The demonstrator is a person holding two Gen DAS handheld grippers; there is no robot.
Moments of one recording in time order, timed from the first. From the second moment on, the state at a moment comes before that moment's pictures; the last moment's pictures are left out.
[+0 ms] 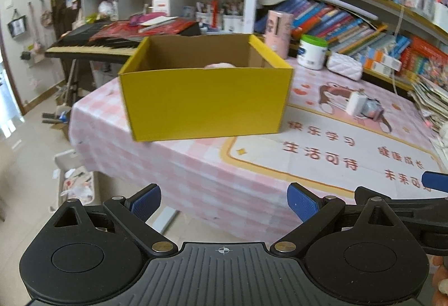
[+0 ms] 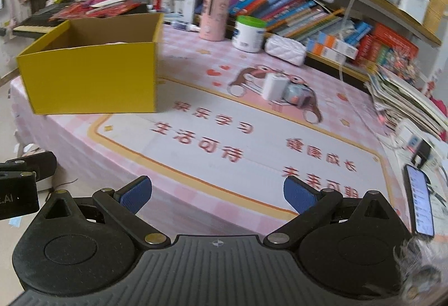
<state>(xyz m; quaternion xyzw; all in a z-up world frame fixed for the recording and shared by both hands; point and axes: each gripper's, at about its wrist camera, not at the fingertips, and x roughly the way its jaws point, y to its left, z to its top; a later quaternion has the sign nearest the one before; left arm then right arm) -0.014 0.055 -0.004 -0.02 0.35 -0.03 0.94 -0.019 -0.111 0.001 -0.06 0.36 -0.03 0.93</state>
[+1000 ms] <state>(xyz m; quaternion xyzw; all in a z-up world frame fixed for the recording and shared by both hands) 0.067 -0.060 0.002 -0.01 0.35 -0.05 0.94 0.058 -0.229 0.006 -0.05 0.36 -0.06 0.93</state>
